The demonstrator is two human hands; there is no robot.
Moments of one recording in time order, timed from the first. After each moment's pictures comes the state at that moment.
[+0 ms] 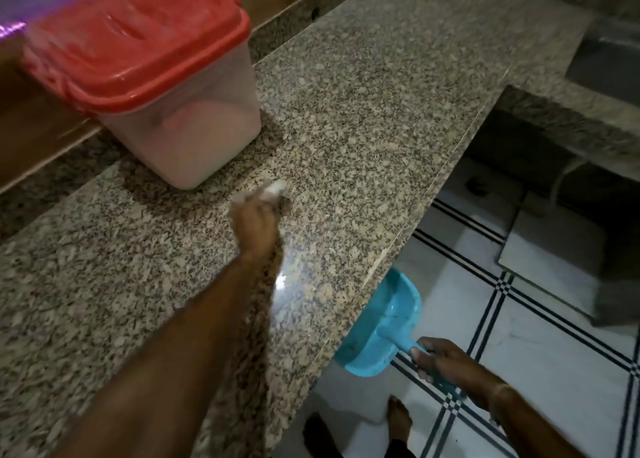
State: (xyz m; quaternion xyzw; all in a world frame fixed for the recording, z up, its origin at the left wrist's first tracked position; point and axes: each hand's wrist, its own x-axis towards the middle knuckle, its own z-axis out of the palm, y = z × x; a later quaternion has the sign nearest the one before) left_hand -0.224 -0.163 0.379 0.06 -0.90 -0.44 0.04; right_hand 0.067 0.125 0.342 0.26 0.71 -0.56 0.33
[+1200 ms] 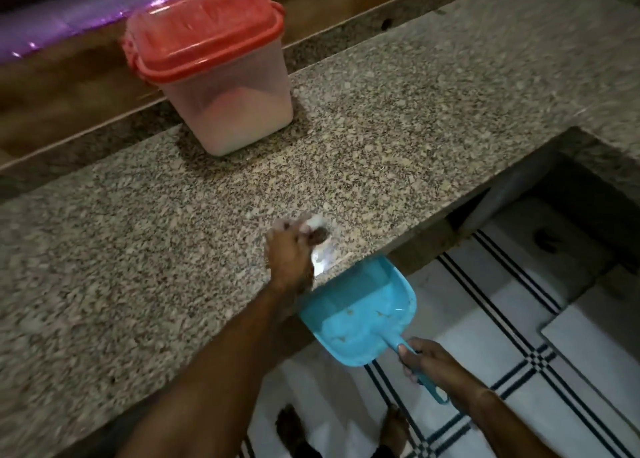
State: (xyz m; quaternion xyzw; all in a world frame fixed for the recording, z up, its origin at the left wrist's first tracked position) left_hand -0.103 -0.040 0.383 0.13 -0.93 -0.34 0.08; right_hand 0.033 0.257 0.320 0.15 0.70 -0.57 0.40
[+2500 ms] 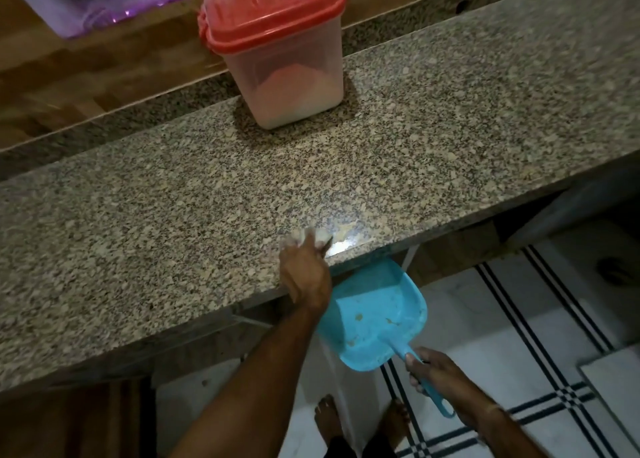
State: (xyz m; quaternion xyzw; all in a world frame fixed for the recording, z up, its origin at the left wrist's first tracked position) left_hand -0.031 -0.001 0.390 0.37 -0.91 -0.16 0.03; right_hand 0.039 0.276 0.306 0.11 0.68 -0.54 0.48
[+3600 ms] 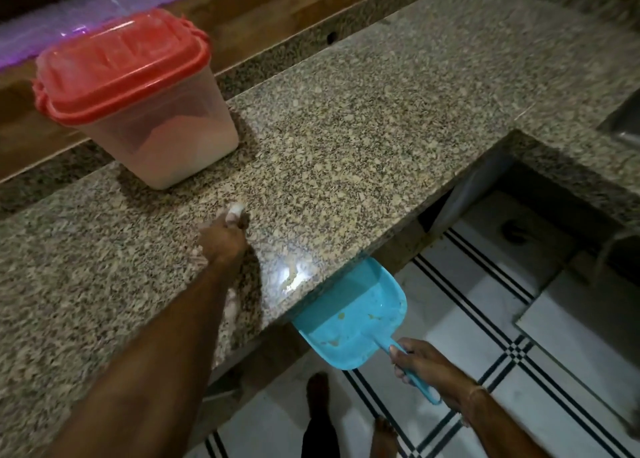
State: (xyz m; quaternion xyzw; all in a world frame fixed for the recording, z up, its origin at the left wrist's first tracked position) left_hand -0.203 -0.053 0.392 0.33 -0.91 -0.24 0.07; right_hand -0.008 0.319 0.319 0.17 0.67 -0.61 0.39
